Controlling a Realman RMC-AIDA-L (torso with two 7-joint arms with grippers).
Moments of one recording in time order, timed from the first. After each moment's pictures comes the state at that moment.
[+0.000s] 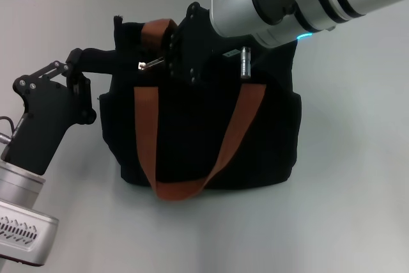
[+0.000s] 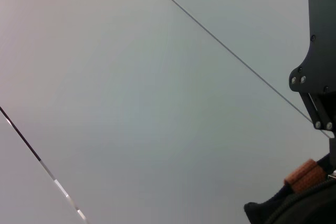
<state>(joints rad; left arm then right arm) -0.28 -2.08 -0.15 -0.25 1.89 1.61 0.69 0.77 2.09 -1.62 -1.35 -2.19 -1.21 1.96</state>
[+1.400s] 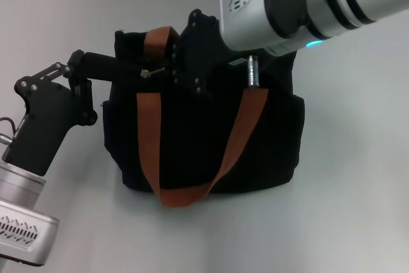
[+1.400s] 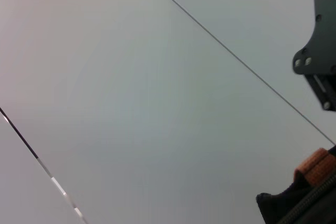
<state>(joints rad) -0.28 -2.08 -0.15 -0.25 1.89 1.61 0.68 0.73 2.08 -1.63 -1.42 -2.19 -1.26 1.95</state>
